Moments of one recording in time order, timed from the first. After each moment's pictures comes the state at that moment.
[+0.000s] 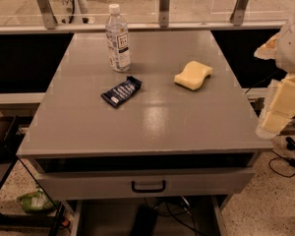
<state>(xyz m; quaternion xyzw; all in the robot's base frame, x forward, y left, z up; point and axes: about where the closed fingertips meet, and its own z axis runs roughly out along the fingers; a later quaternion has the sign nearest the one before) 0.438 -0.217 0.976 -0.60 0.78 -0.03 0.16</state>
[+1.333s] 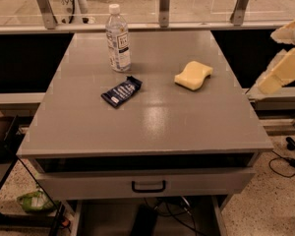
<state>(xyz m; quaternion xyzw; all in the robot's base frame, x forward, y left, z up) 0.512 -0.252 0.986 -0.49 0.82 0.04 0.29</state>
